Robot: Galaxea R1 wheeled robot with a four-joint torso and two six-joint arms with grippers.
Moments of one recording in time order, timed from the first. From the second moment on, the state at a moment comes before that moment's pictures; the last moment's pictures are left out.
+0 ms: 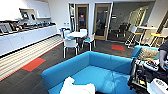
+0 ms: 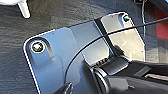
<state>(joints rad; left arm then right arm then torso) 1.37 2.99 -2.81 1.74 -0.19 -1.56 -1.52 3.09 -2.72 -0.02 0.08 0.02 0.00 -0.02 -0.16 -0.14</state>
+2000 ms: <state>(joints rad) 1.37 2.97 -2.81 1.74 -0.20 -1.56 -1.52 3.10 -2.72 -0.03 0.08 0.02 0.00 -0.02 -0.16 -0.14</state>
